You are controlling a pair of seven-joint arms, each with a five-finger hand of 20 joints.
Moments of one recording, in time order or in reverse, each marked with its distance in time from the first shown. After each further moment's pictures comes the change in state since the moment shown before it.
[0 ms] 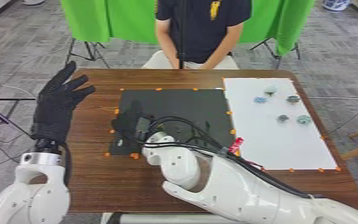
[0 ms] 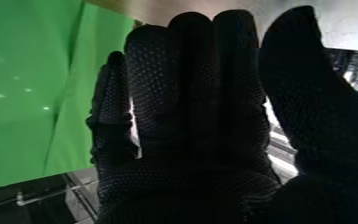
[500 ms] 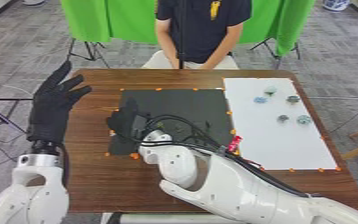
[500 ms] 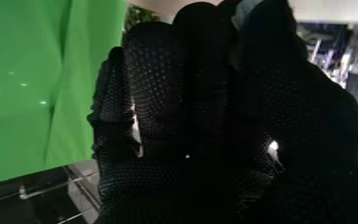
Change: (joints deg) left arm 0.9 1.4 0.0 -0.8 -1.2 2.4 1.7; right arm 0.6 -0.8 -0.1 0.0 1.0 1.7 -0.8
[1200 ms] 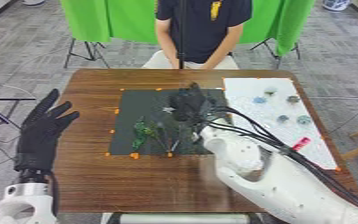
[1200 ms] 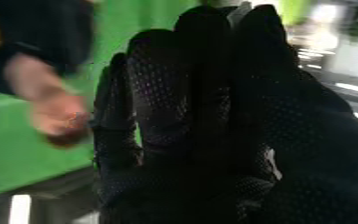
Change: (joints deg) left arm 14.5 -1.2 -5.3 -4.4 -2.2 3.6 2.5; right arm -6.0 16.4 11.4 -9.3 9.8 12.3 1.3
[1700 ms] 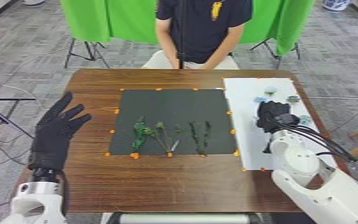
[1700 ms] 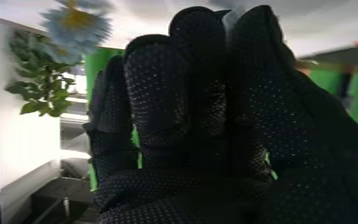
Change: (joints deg) left arm -2.4 -0.6 3.2 1.2 0.3 -1.4 -2.1; right arm -20.4 15.6 23.3 0.0 4.6 -4.1 17.6
